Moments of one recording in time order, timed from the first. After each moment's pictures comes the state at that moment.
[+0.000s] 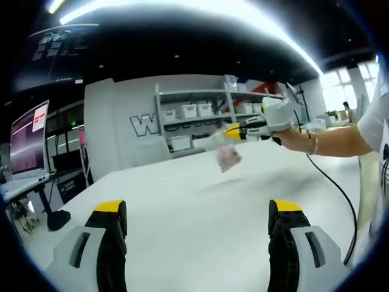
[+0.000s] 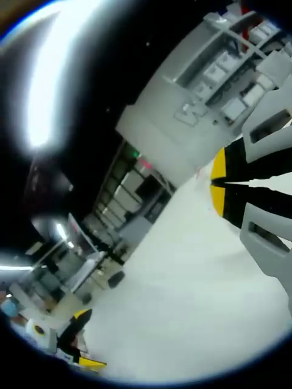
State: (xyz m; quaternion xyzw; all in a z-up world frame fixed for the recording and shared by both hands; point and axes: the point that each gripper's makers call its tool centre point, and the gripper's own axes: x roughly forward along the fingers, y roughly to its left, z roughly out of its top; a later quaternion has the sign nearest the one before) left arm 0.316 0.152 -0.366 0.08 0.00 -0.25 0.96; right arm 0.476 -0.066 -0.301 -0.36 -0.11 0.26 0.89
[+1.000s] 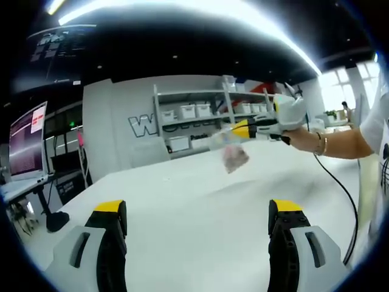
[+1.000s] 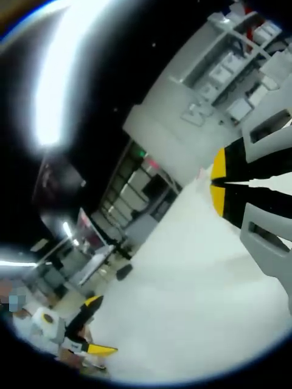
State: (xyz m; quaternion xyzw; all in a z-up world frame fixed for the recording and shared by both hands) left arm 0.314 0.148 -0.365 0.09 0.00 -0.26 0.96; right arm 0.441 -0.065 -0.300 -0.36 -0.13 0.27 0.88
